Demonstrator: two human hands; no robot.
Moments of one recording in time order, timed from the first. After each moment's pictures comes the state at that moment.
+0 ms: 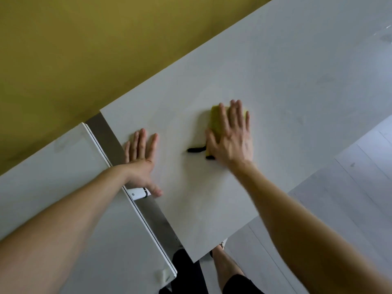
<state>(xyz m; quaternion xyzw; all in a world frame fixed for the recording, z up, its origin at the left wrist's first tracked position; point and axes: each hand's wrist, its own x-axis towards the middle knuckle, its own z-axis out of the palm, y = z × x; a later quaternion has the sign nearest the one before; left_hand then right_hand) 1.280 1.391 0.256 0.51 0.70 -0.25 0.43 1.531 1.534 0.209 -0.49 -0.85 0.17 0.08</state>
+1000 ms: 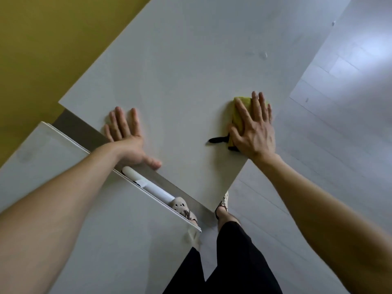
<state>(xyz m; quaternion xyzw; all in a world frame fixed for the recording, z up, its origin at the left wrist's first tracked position) 1.284 1.385 0.254 0.53 0.70 -0.23 0.41 1.641 1.419 0.214 -0.63 -0.76 0.11 0.07</state>
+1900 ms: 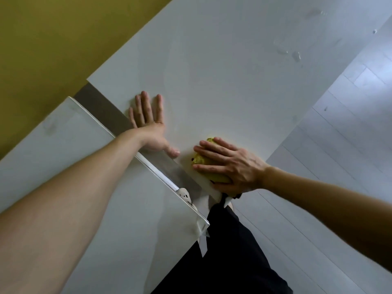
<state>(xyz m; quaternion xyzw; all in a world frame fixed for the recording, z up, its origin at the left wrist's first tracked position) 1.283 1.382 0.250 0.57 0.70 -0.20 0.38 1.585 1.371 0.214 -0.13 -0.98 0.17 0.00</state>
